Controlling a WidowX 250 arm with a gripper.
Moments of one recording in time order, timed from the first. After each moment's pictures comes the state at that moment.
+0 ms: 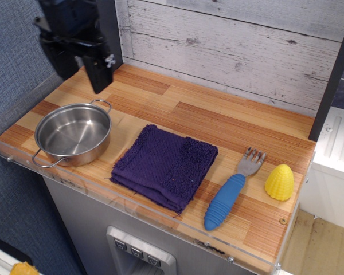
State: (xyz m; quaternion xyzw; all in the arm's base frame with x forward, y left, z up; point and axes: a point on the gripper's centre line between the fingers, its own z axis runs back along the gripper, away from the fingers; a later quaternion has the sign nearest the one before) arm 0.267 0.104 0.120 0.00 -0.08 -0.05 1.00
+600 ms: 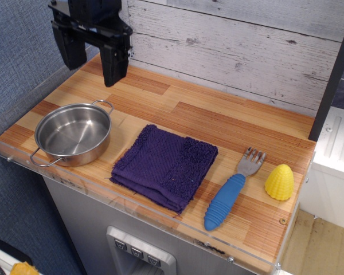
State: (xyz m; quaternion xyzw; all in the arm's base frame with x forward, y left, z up) arm 0.268 0.089 0.137 0.05 -0.03 -0.03 1.00
